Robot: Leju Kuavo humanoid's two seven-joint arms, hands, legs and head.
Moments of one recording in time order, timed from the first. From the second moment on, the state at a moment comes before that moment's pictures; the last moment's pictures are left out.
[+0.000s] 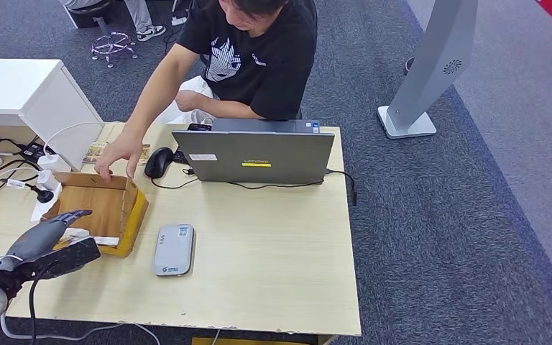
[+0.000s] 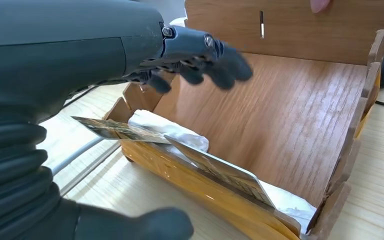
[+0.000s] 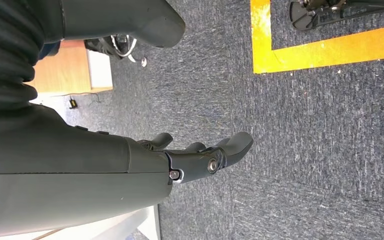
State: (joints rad) left arm -0.07 0.66 -0.19 -1.43 -0.59 -0.22 -0.02; right arm -0.05 0.13 -0.64 -0.20 0.85 -0.23 0.08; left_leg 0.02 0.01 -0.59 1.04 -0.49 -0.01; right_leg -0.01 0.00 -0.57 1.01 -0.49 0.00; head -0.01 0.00
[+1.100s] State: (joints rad) left arm -0.08 0.59 -0.19 -1.43 -0.74 -0.07 -0.04; right arm -0.05 0.13 -0.66 -0.20 0.88 -0.23 0.08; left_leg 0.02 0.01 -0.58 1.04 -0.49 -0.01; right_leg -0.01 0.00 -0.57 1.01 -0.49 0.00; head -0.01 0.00
